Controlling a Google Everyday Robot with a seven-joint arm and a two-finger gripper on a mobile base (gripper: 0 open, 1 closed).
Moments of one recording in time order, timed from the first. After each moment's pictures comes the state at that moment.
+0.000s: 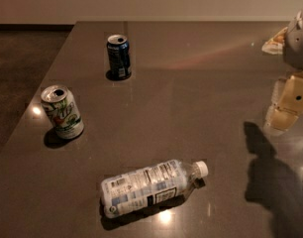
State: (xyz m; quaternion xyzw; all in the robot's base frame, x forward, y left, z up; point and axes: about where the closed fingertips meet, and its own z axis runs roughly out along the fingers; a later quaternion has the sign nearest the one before) arm 0.438 -0.217 0.976 -0.60 0.78 -0.03 0.16
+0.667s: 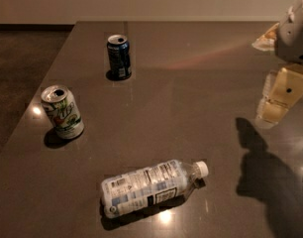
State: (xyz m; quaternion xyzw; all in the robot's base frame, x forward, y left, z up) arm 0.449 -0.205 0.978 -0.61 0.78 -0.01 0.17
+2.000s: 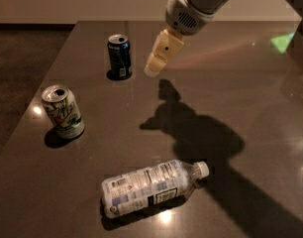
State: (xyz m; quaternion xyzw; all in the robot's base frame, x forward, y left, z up) arm 0.596 -0.033 0.981 -0.58 0.75 0.05 0.31
